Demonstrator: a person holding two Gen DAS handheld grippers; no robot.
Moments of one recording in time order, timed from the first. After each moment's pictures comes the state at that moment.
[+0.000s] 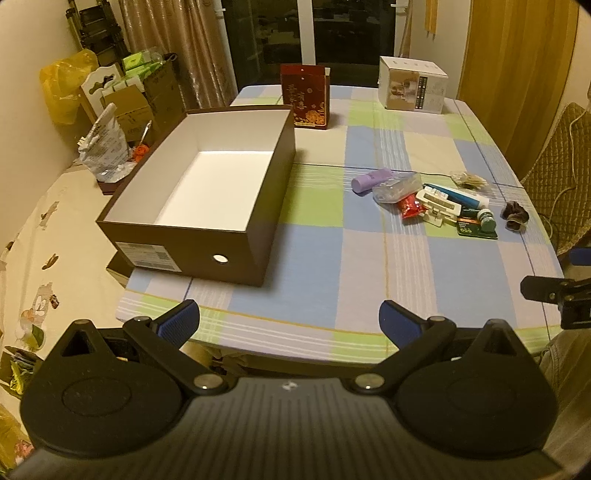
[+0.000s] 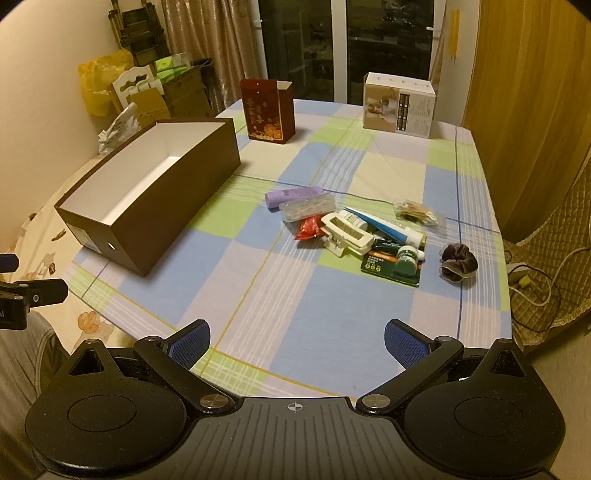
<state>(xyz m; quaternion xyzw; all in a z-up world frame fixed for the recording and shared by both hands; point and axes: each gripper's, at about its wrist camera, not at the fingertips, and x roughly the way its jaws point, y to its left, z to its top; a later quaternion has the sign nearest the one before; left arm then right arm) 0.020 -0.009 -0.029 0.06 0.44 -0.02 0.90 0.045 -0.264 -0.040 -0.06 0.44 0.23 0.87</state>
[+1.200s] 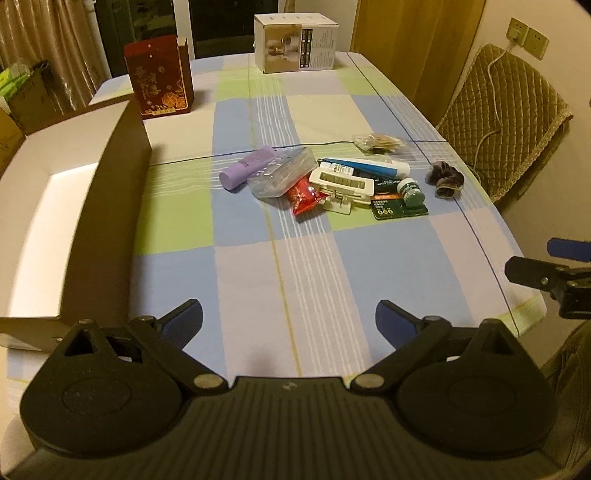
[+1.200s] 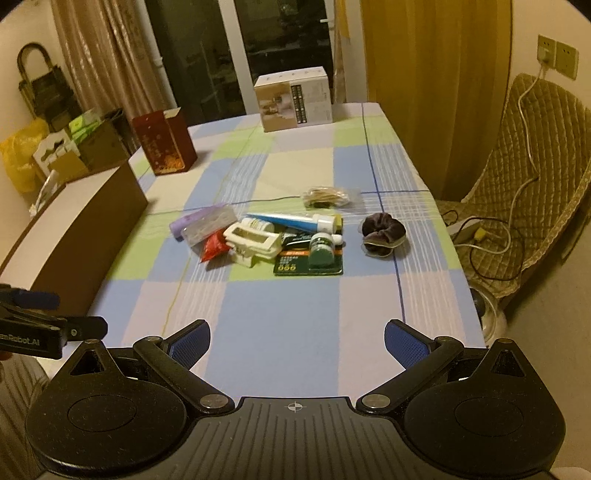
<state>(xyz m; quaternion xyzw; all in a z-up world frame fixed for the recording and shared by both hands) 0.125 -0.094 -0.103 0.09 0.48 -0.20 0.85 0.076 -0.337 -0.080 0.05 0.42 0.11 0.90</state>
